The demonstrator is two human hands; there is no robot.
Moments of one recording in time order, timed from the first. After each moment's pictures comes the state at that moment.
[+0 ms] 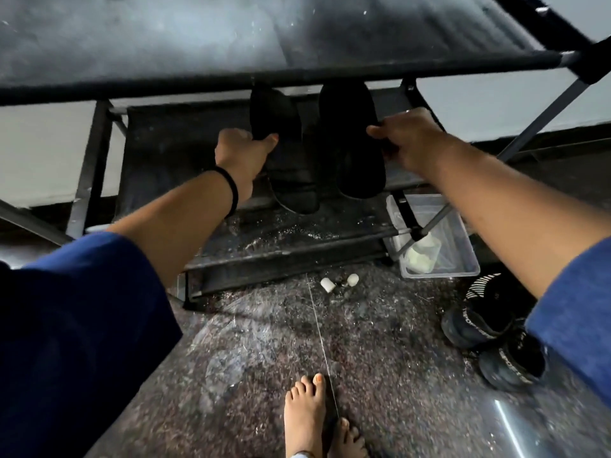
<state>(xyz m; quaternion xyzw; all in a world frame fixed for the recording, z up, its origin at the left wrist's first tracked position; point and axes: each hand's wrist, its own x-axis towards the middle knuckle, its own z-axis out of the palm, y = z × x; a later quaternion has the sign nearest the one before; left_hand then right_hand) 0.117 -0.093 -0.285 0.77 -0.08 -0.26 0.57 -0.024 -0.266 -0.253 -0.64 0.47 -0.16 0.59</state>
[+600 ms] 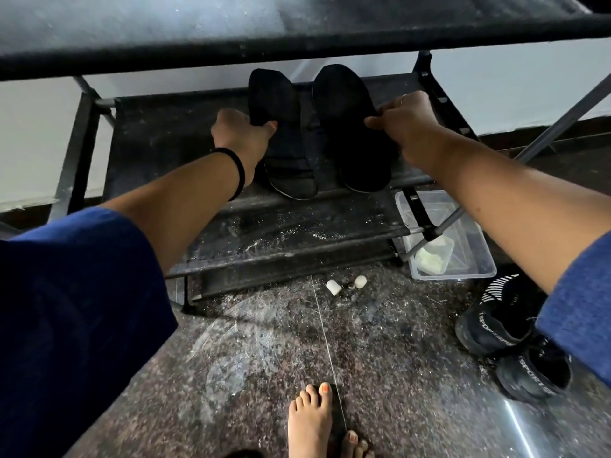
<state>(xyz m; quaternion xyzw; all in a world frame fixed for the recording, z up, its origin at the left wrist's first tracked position) 0.126 -0.110 -0.286 0.85 -0.11 -0.15 0.49 -0.002 -0.281 -0.276 -0.71 0.50 -0.20 0.46</state>
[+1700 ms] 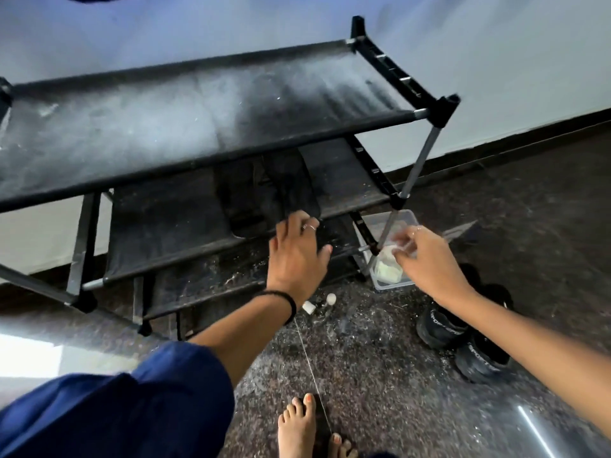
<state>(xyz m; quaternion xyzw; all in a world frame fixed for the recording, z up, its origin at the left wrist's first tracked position) -0.064 -0.089 -0.260 0.85 -0.47 -0.07 0.22 -0.228 -0.220 -0.271 -0.85 0.42 -0.14 0.27</state>
